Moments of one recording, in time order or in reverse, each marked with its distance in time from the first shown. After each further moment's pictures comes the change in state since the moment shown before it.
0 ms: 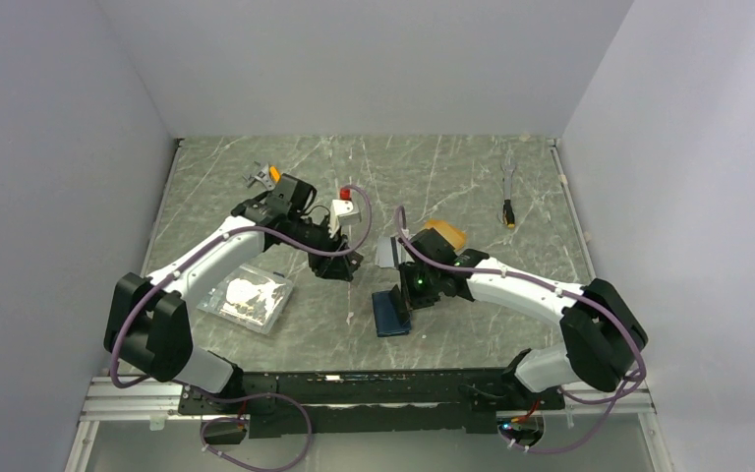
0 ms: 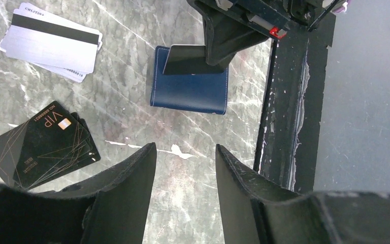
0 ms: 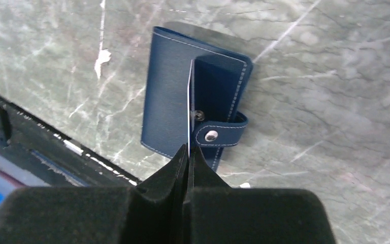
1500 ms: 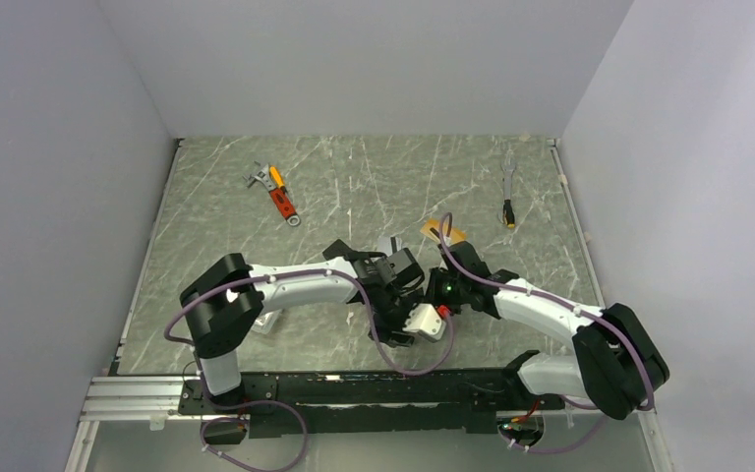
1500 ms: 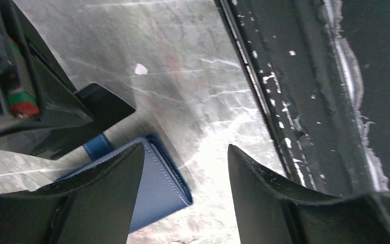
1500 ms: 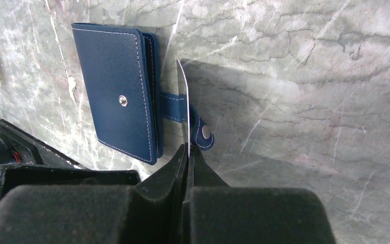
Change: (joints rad) left arm -0.619 0.304 0.092 0.040 -0.380 0.354; right arm -0.198 -0.150 -0.282 0.184 -0.055 0.143
